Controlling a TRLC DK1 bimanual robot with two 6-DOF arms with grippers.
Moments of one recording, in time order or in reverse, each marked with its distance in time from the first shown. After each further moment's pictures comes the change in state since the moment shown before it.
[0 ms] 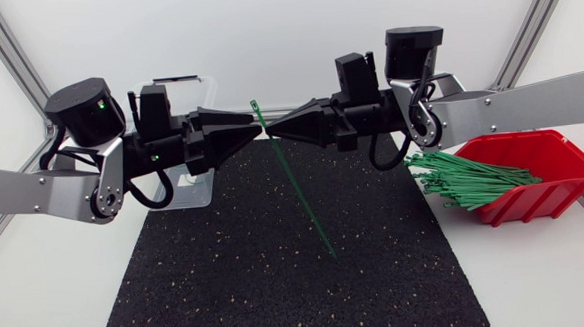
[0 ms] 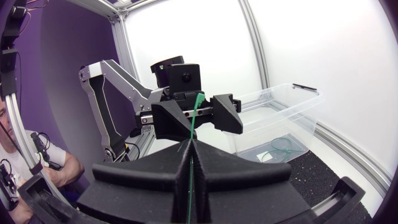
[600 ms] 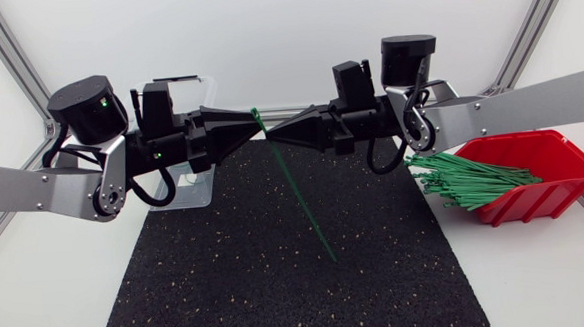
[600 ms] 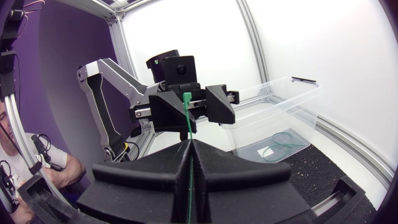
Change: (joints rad) left arm -0.008 0.006 0.012 0.000 -0.006 -0.004; right arm -0.008 0.035 0.000 0.020 -0.004 0.016
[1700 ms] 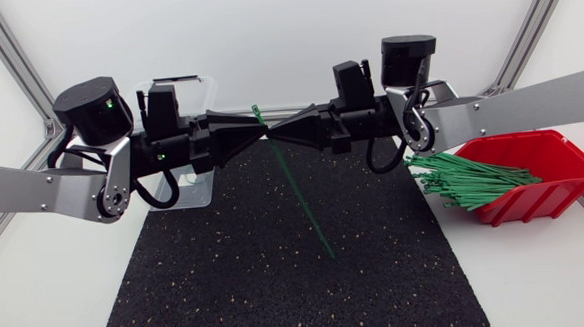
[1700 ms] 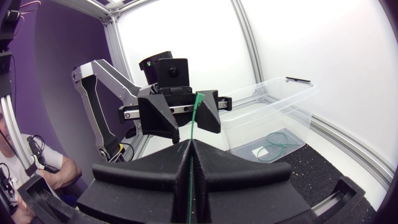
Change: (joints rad) left arm -0.018 0.006 0.000 0.000 0.016 -0.052; right arm 0.002 0.005 0.000 0.013 0.032 0.006
